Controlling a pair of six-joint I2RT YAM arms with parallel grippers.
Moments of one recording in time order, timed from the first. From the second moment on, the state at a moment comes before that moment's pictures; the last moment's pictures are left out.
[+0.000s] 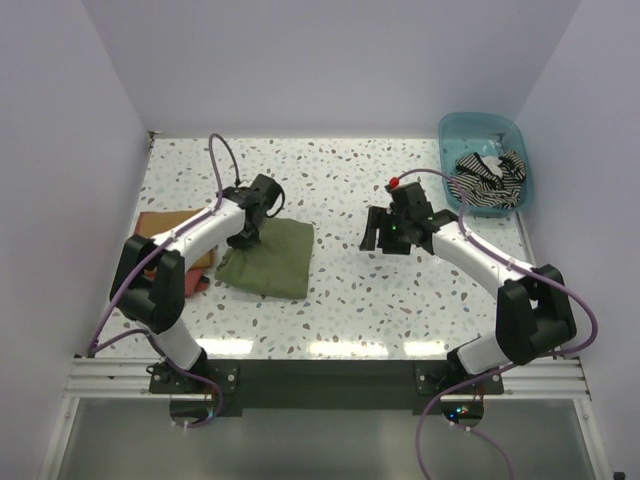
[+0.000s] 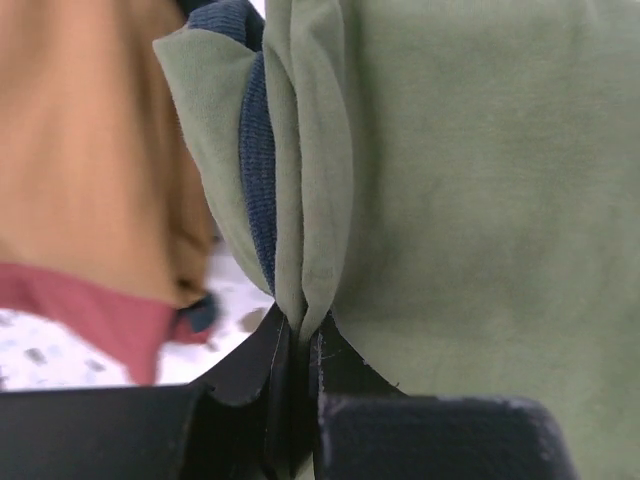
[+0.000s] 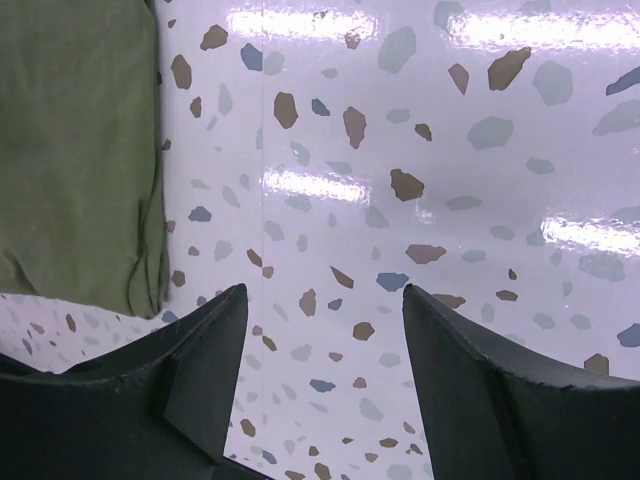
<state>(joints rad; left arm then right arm) -0.47 1.72 1.23 -0.85 -0.50 -0.48 0.42 1.48 1.00 -0.47 -0.13 0.51</state>
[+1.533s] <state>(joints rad) -0.13 1.54 1.57 -0.99 -0.58 -0.24 0.43 1.46 1.00 -0.47 -0.17 0.51</state>
